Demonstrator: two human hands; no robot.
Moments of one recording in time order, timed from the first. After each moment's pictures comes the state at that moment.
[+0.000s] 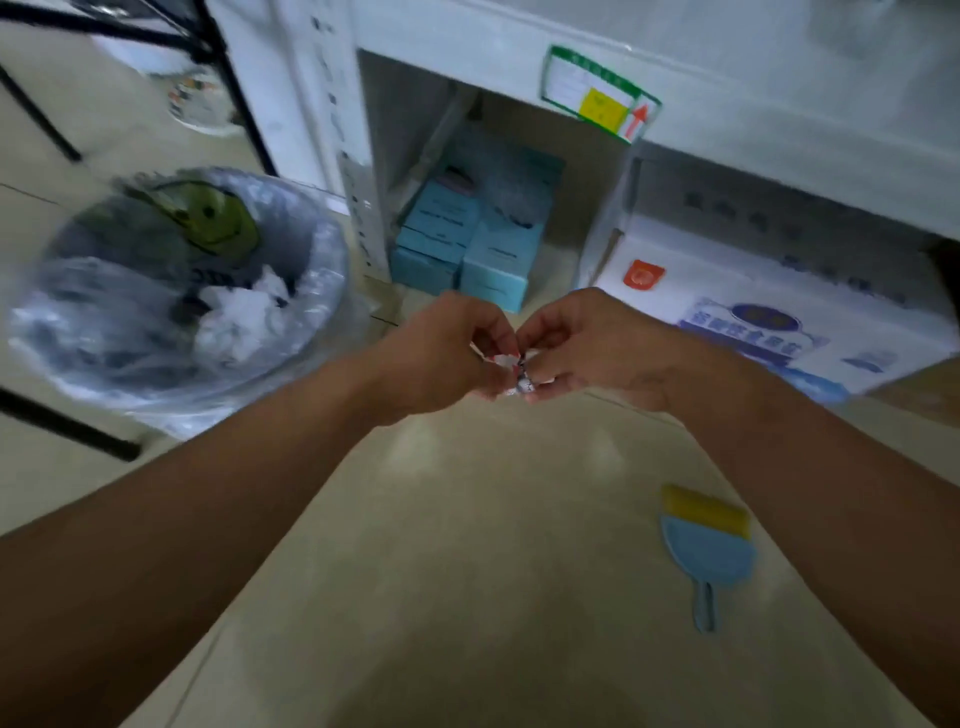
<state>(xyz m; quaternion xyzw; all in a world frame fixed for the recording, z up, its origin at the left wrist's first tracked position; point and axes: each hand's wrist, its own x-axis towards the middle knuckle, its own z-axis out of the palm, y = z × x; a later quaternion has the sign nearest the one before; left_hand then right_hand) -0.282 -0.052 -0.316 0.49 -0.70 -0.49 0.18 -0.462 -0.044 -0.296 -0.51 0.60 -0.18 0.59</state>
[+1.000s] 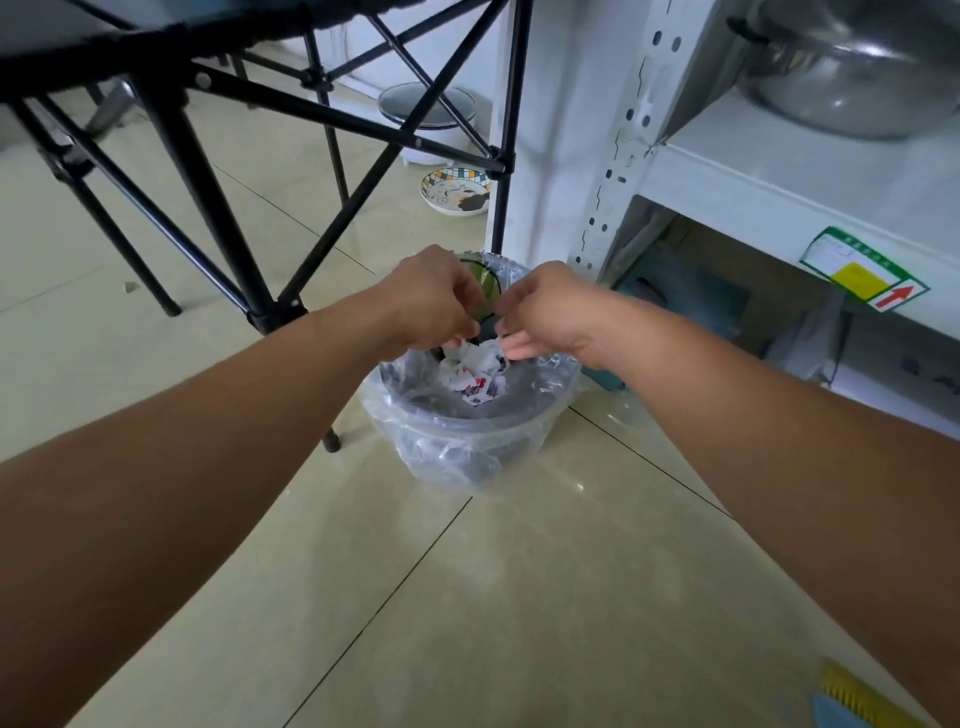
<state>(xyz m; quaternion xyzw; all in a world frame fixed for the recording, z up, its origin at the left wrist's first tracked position) -0.087 -0.086 -0.255 0.69 -0.59 -0.36 0.23 -0.231 -0.127 -0.254 -0.60 0.60 -0.13 0.51</state>
